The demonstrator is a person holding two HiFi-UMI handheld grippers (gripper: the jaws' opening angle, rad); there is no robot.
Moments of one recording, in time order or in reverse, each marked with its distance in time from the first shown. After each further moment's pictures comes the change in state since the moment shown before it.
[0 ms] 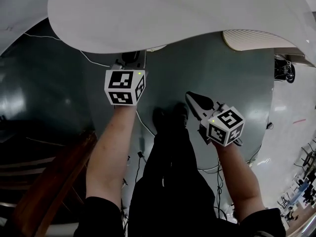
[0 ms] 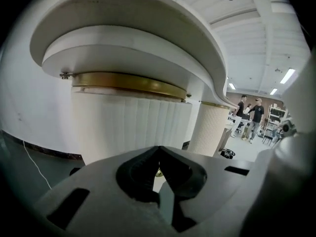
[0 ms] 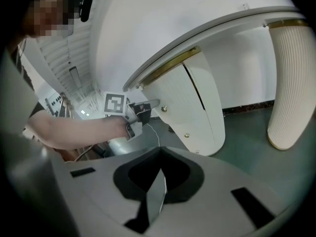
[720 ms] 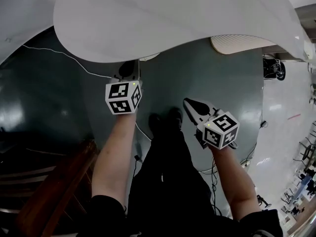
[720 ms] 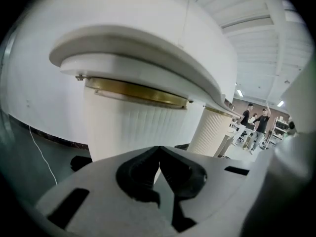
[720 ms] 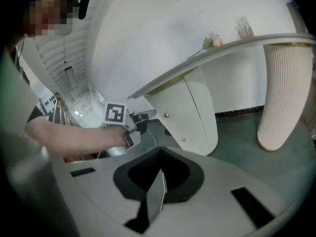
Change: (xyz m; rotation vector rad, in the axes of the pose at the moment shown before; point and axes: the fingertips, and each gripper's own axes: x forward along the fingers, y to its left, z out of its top) left arm -0.026 -0.002 0.002 -0.121 0.018 0.044; right arm -0.042 0.022 0.023 0.008 -0.018 -0.076
